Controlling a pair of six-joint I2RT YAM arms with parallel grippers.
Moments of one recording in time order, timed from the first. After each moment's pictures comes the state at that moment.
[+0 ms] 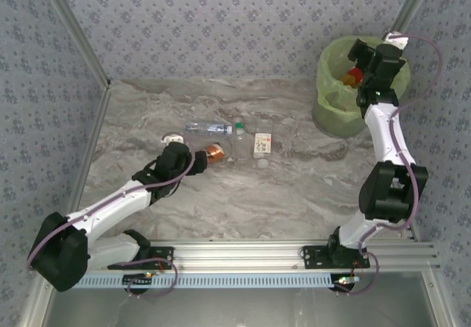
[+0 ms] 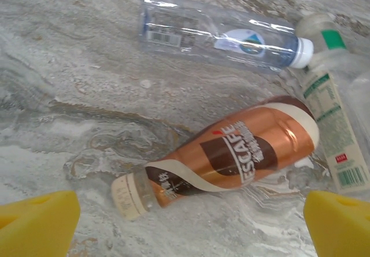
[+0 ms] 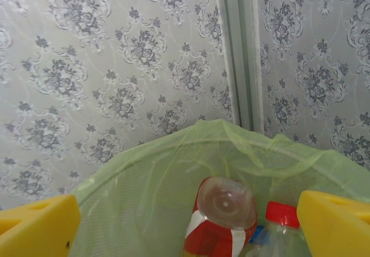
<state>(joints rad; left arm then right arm) -0.61 1.13 0.61 -0.20 -0.33 -0.56 -0.15 1.62 1.50 0.02 0.22 0.24</state>
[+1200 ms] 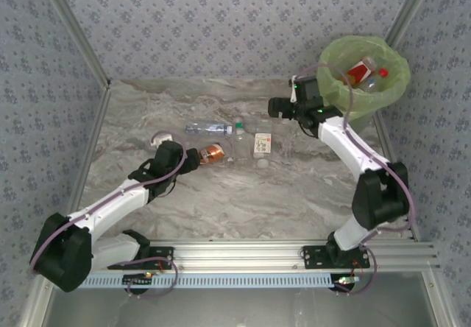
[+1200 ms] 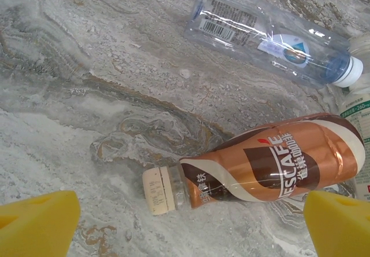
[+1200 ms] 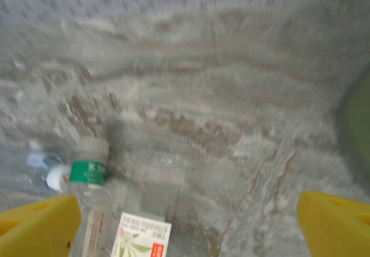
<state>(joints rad) -0.53 1.13 0.59 -0.22 -0.30 -0.68 0.32 1.62 1.33 -0.43 0.04 0.26</state>
